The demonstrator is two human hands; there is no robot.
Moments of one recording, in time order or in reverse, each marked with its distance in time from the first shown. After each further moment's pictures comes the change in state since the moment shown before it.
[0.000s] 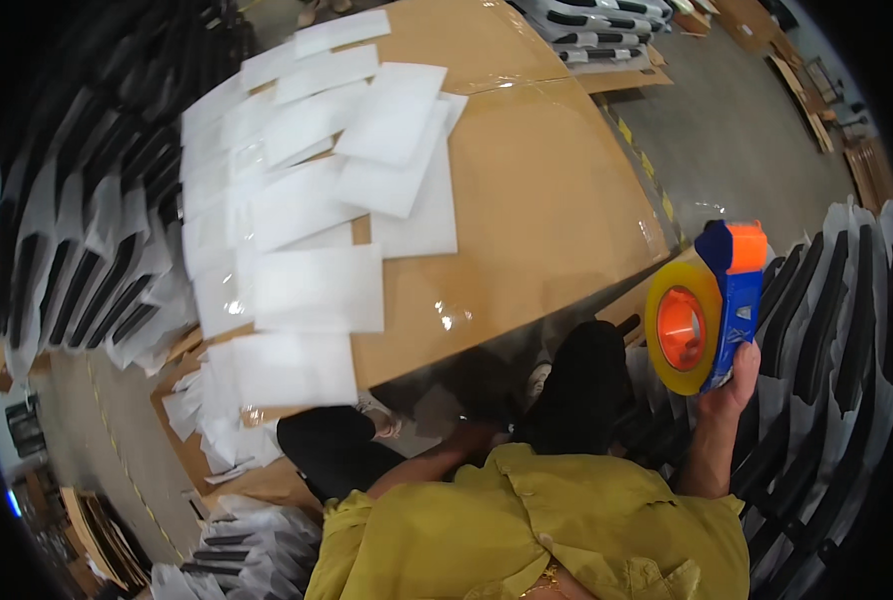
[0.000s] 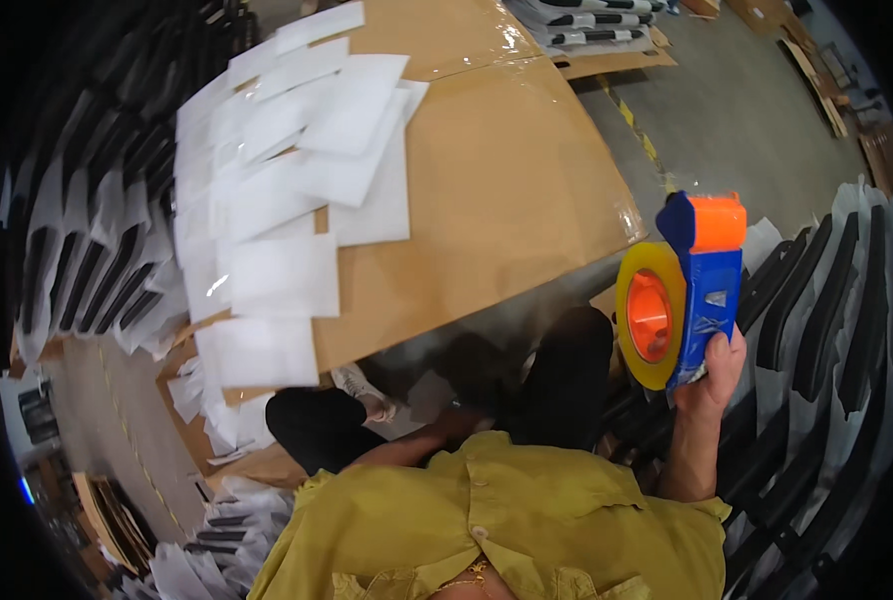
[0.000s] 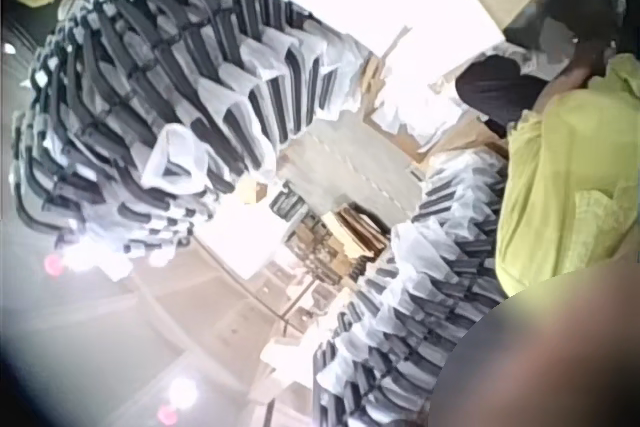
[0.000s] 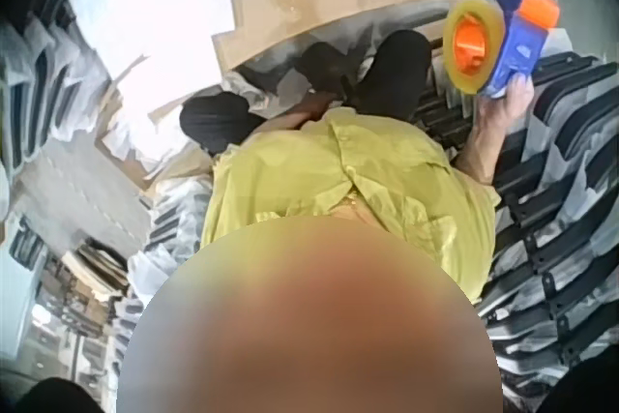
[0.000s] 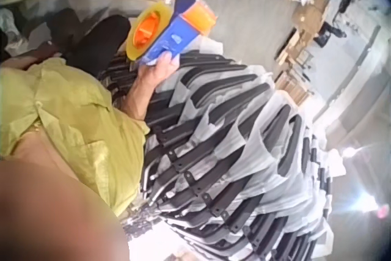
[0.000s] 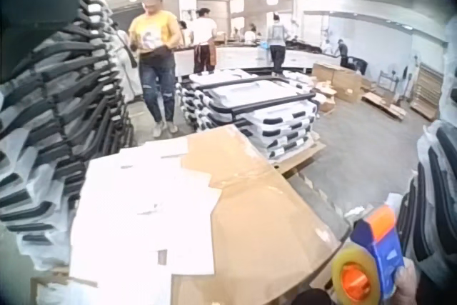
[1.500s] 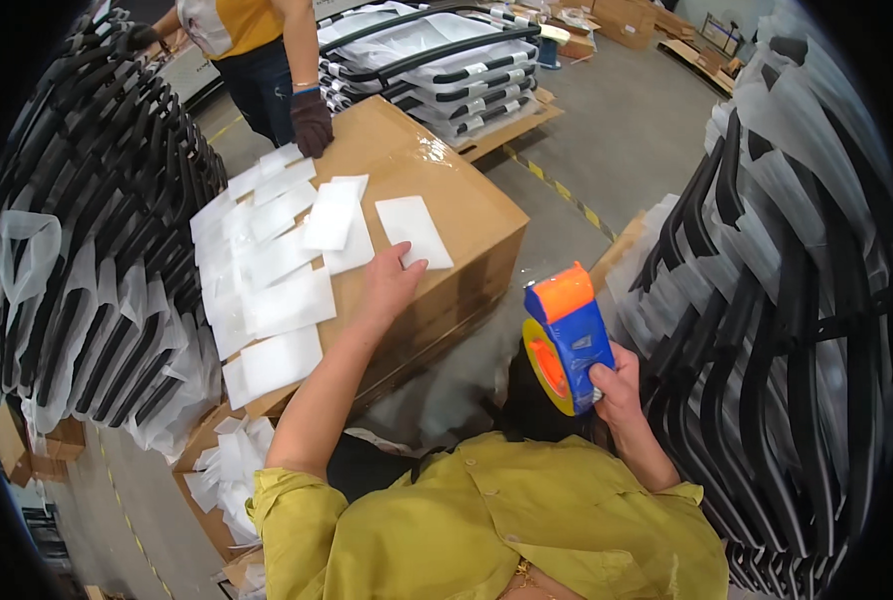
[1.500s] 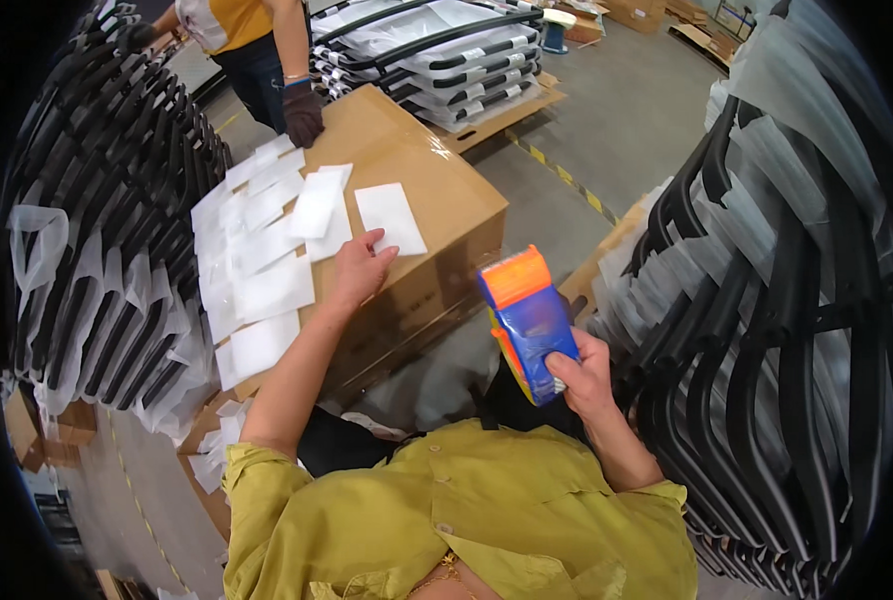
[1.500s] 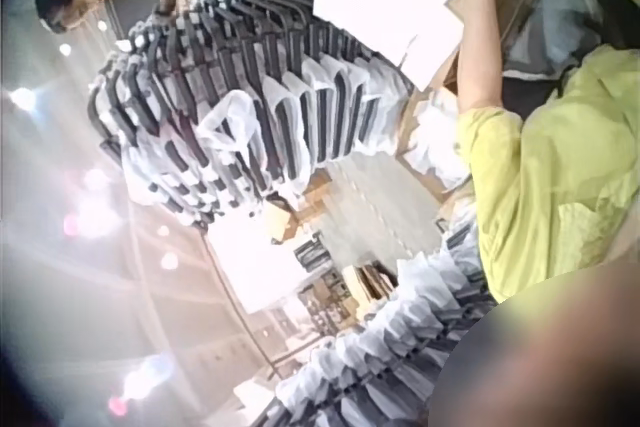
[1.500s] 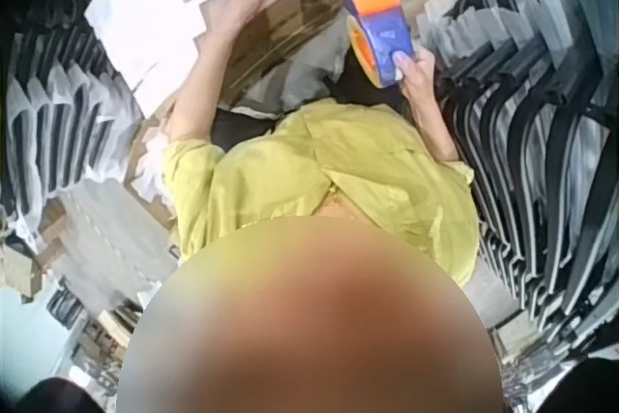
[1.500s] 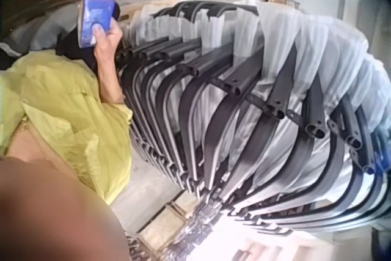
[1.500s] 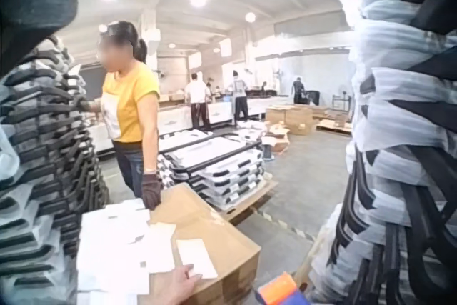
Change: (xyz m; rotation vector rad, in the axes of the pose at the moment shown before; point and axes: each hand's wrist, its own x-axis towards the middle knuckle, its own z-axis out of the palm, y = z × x) left_hand 0.035 0.206 -0.321 0.079 0.811 -0.010; right_hand -0.136 -0.012 0.004 0.213 -0.101 0.052
